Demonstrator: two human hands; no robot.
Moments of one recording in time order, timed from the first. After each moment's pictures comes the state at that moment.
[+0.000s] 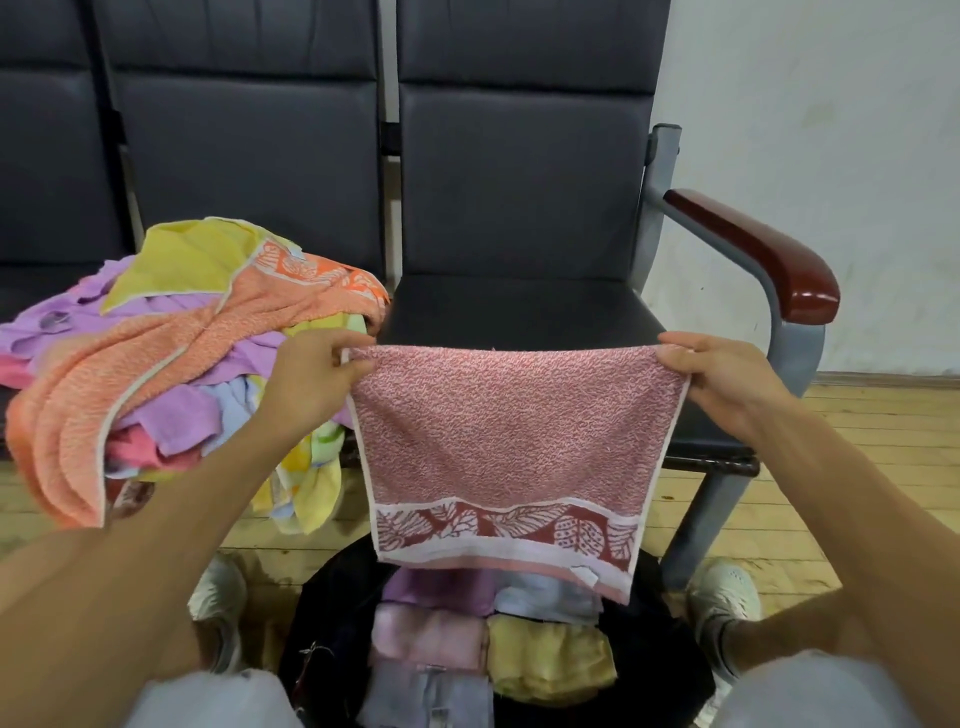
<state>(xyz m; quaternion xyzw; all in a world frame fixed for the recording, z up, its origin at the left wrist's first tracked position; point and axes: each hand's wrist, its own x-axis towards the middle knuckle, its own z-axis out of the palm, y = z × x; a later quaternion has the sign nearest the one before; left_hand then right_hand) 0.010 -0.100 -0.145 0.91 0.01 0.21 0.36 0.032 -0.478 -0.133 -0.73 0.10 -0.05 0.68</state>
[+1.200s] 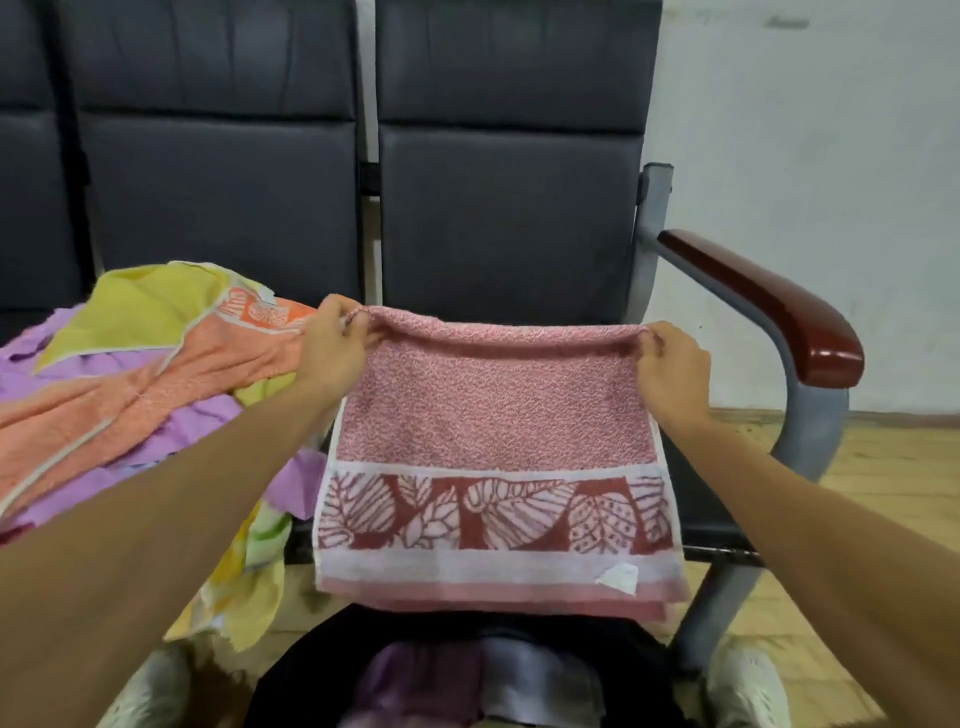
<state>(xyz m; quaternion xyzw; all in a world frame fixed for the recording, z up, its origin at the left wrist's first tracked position) 0.141 -0.135 -0.132 0.78 0.02 0.24 0.58 0.138 -0.455 -0.137 -0.87 0.06 -0.30 0.38</state>
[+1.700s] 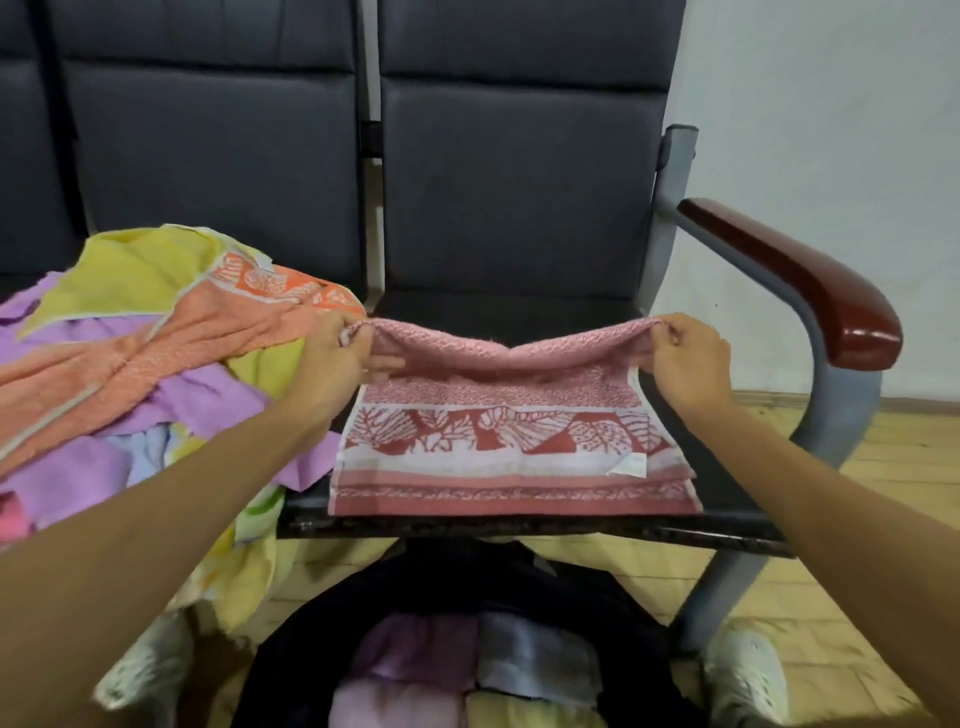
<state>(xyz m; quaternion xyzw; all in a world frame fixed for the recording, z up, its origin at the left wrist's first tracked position) 0.122 -0.138 -0.164 0.76 0.01 0.15 0.63 0.148 -0.467 -0.155 -0.89 0.07 -0.28 0.36</state>
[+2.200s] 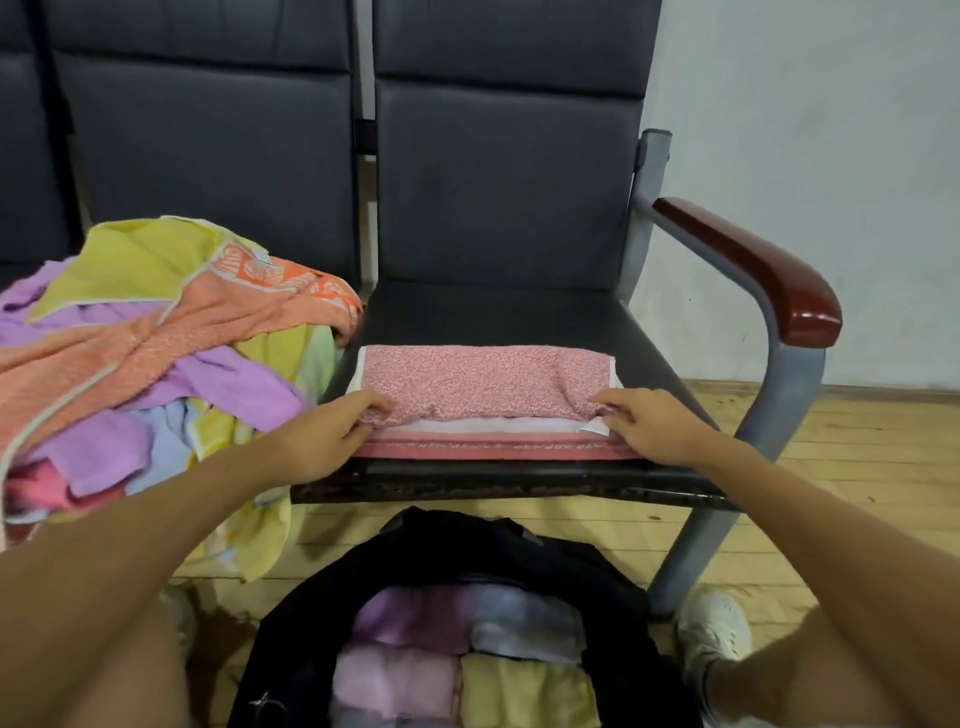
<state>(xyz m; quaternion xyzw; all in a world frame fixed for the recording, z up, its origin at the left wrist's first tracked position) 0.076 -0.094 -0.218 0.96 -0.17 -0.01 0.24 0.079 -0.474 -0.173 -0.99 -0.11 0.02 0.13</state>
